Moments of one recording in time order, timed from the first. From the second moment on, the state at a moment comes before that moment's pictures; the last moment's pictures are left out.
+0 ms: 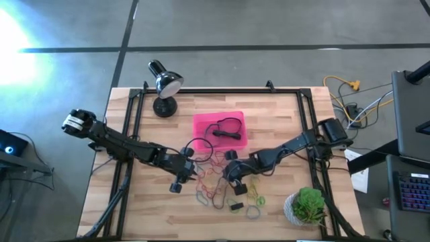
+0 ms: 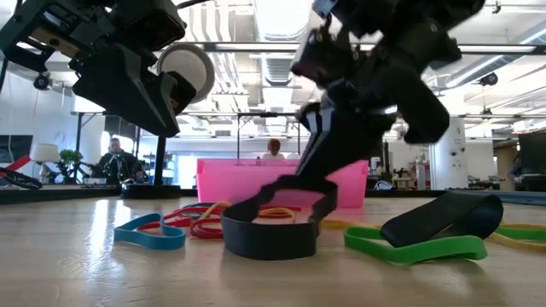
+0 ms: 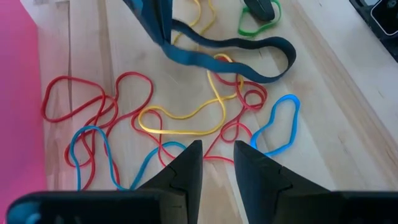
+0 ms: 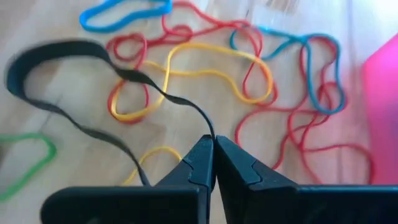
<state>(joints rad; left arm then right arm) -0.31 1.36 0.68 -0.06 -0.01 -0.07 0.26 1.85 1.01 -0.02 0.08 -0.04</state>
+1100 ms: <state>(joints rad) -0.31 1.36 0.68 -0.05 -0.01 -0.07 -0.08 1.61 1.25 -0.34 0.42 -0.37</state>
